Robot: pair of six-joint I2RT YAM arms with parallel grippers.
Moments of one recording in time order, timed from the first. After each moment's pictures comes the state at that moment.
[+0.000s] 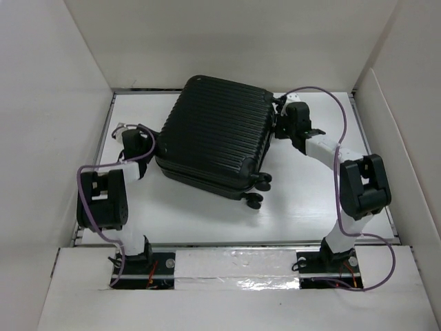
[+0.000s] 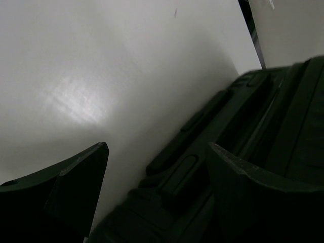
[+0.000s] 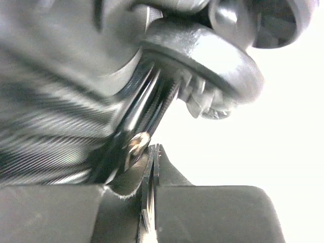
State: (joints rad) left arm 0.06 1.67 0.79 0.34 0.04 -0.94; right arm 0.29 1.74 1.17 0.02 0.01 0.17
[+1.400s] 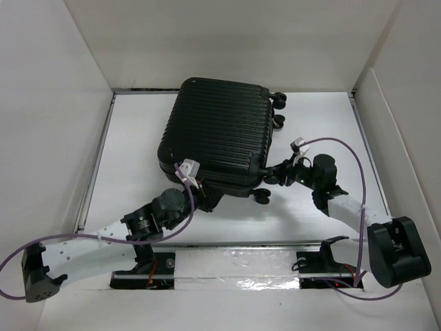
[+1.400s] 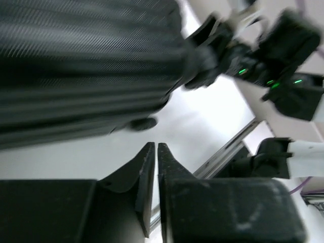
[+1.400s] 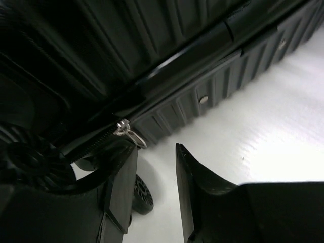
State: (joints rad) left arm -1.11 0.73 0.55 0.00 -0.33 -0.66; right arm 0.24 1.17 0.39 0.49 -0.57 0.11
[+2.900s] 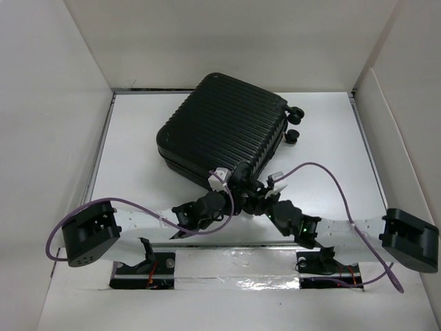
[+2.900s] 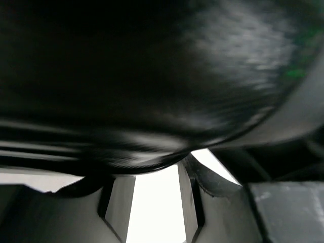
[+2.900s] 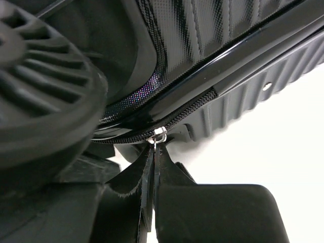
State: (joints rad) left arm -1.15 1.29 0.46 0.42 -0.41 -0.72; right arm 1.11 1.10 0.23 0.66 0.50 0.40
